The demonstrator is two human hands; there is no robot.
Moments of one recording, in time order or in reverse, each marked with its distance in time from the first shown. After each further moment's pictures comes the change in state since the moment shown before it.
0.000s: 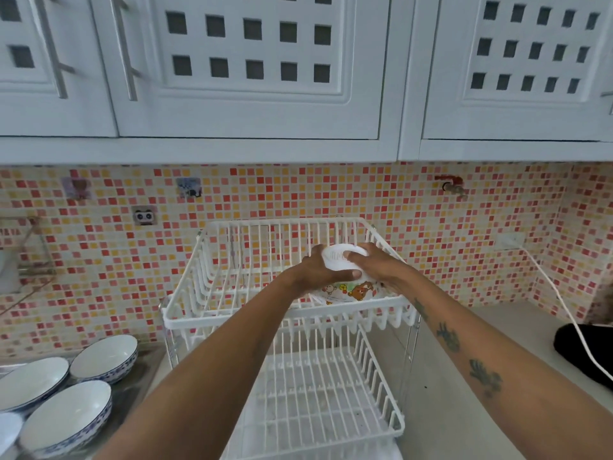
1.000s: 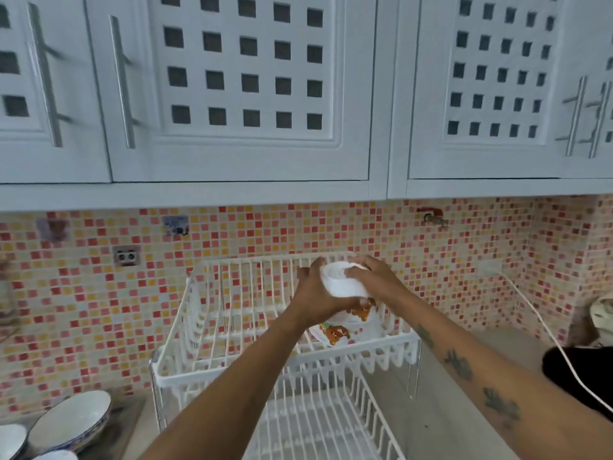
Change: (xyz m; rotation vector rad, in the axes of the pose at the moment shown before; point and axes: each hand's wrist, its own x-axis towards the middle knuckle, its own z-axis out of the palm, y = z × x) left_hand -0.041 0.048 -0.004 0.113 0.252 0.245; right_hand -0.017 -0.024 -0.019 0.248 0.200 -0.166
